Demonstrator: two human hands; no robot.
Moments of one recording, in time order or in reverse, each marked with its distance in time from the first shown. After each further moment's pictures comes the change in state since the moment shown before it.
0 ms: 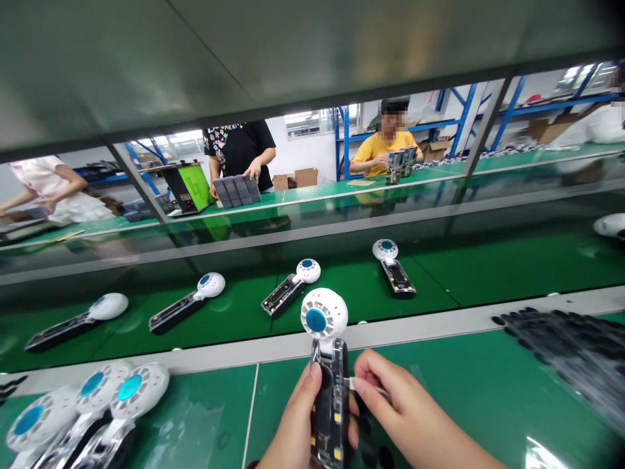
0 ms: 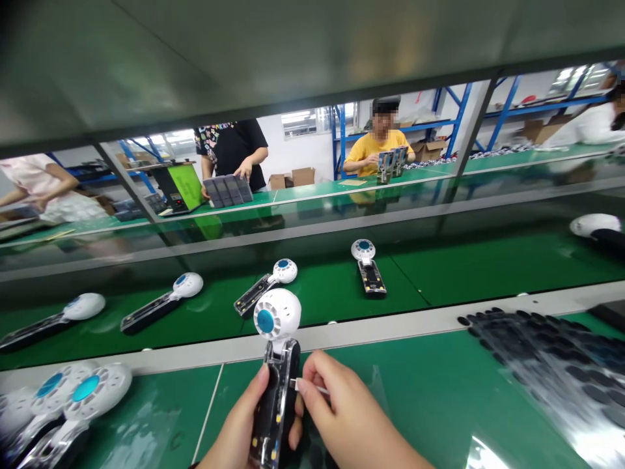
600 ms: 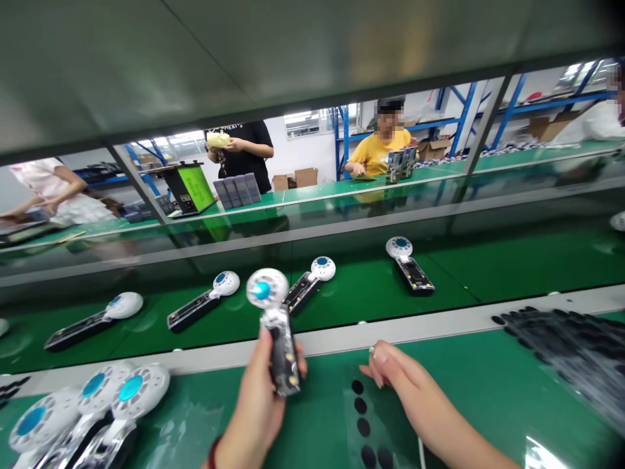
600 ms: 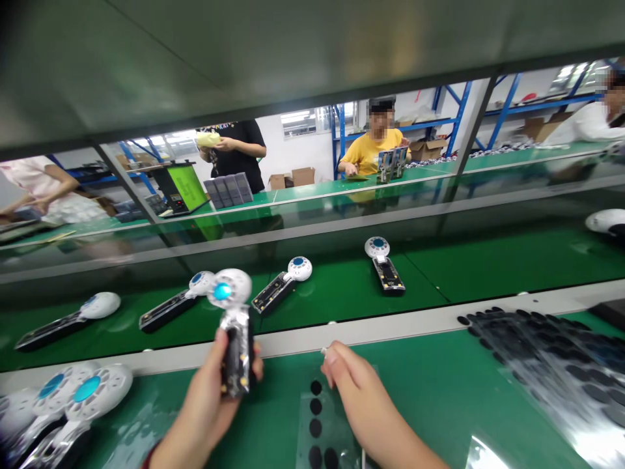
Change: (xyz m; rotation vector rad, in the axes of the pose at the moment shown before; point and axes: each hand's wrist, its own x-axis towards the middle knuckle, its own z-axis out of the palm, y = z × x) left_hand 0.002 0.042 -0.017 0.175 0.346 0.284; right_hand 0.007 0.027 0.003 0.032 0.141 0.009
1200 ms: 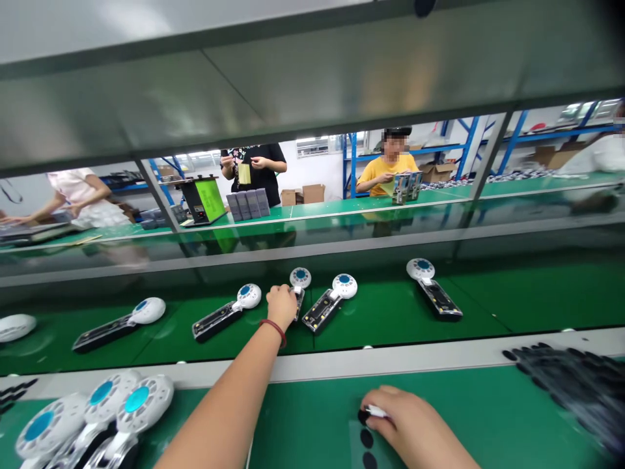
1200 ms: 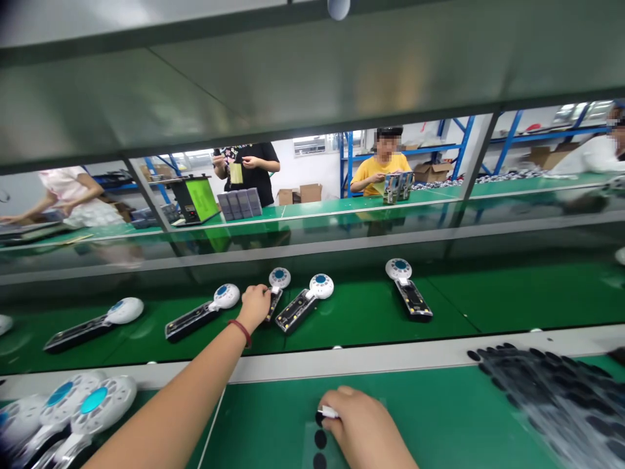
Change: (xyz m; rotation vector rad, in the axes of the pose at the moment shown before) left_hand 0.154 0.039 0.019 0.987 0.154 0.365; right_hand 0.010 0.005 -0.008 -0.575 -0.164 0.014
